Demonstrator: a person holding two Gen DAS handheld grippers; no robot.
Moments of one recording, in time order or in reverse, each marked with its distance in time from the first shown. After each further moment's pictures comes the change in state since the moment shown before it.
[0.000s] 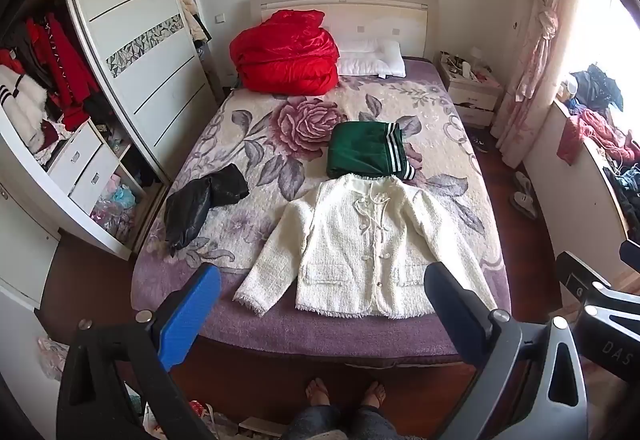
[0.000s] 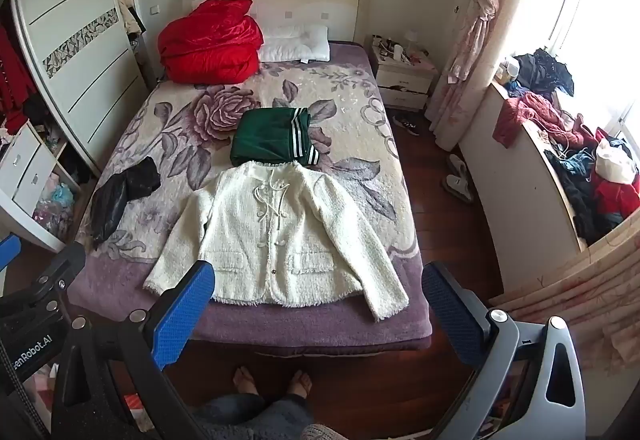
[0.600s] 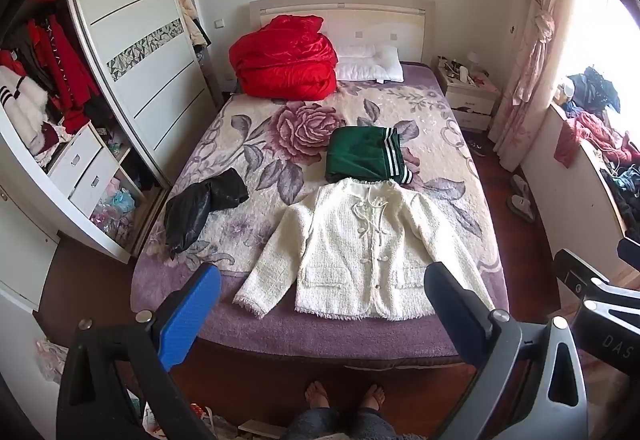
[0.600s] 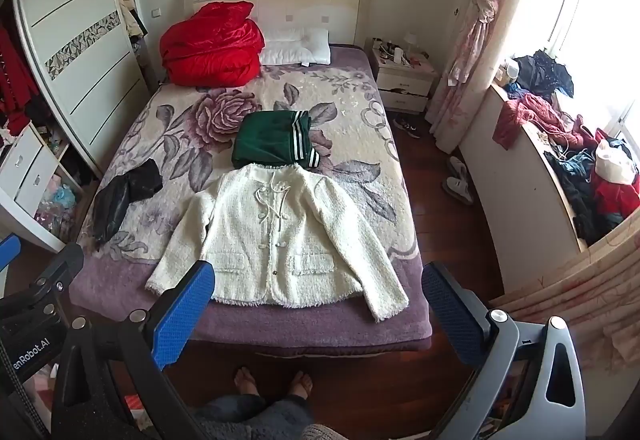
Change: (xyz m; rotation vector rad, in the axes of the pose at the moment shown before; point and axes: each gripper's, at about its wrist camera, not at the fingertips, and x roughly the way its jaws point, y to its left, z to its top) left arm -0.010 -0.002 0.011 0.005 -0.016 0.000; right arm -0.008 -0.002 0.001 0.000 -0.008 0.002
